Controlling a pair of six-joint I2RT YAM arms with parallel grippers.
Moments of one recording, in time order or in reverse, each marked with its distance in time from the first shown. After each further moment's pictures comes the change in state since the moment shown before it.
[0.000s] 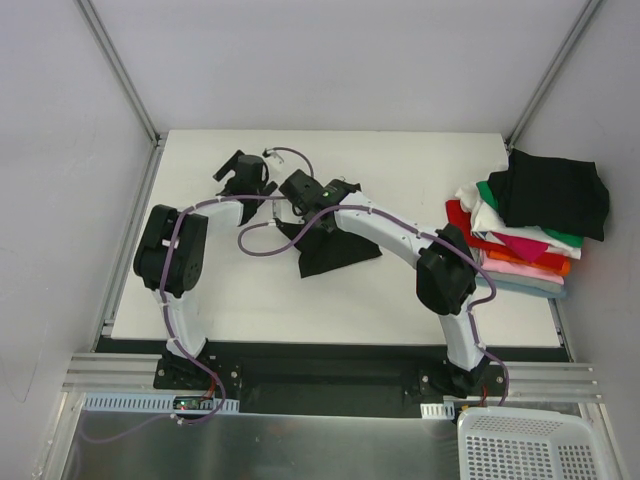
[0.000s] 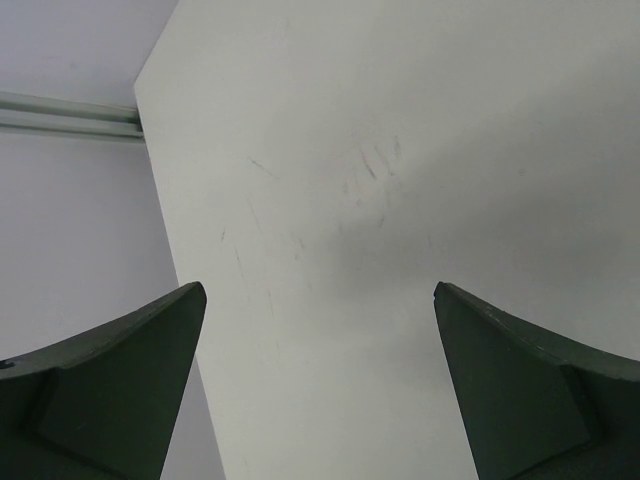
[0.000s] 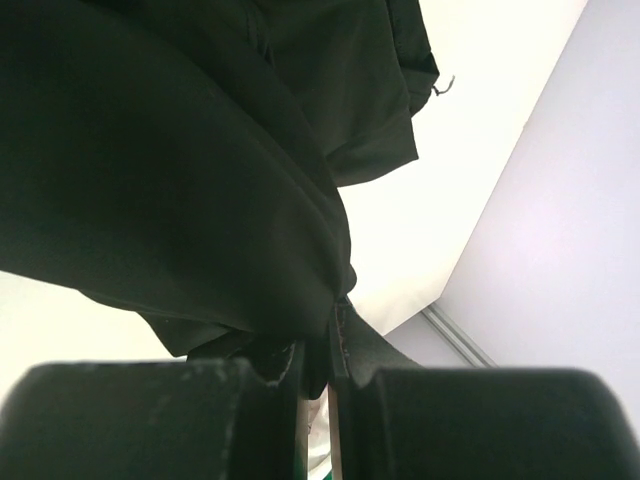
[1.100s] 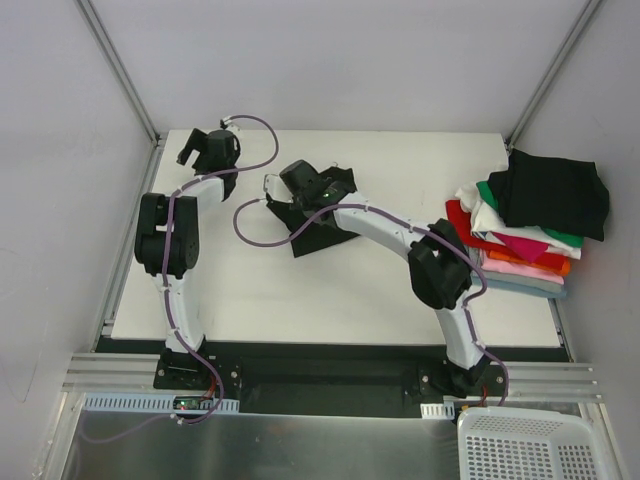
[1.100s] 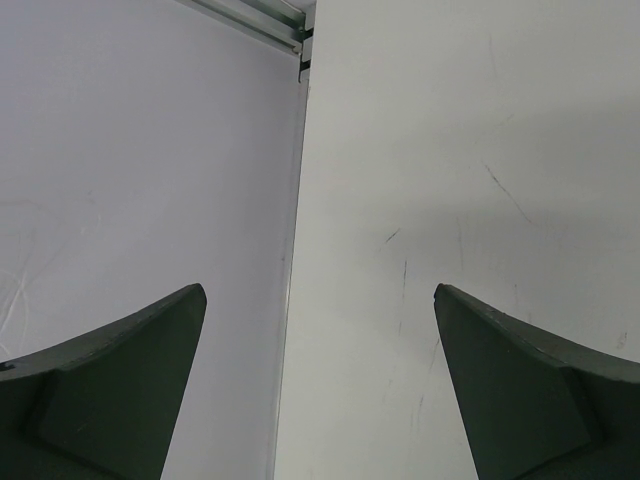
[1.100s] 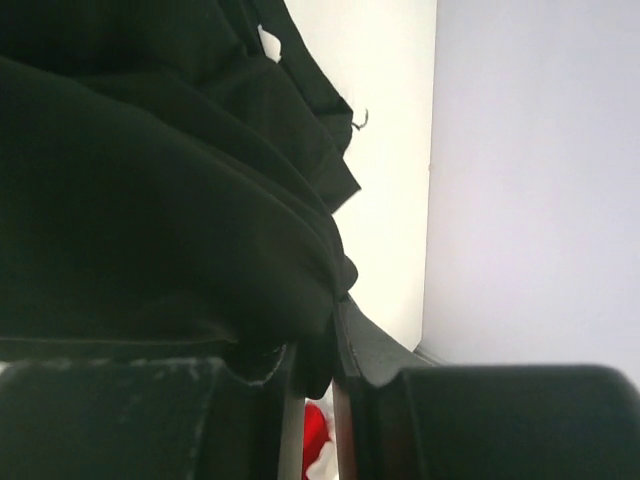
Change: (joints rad) left arm 0.188 0.154 0.269 0.013 -0.201 -0.045; right arm -0.038 0.030 -0.046 0.419 0.036 -0.022
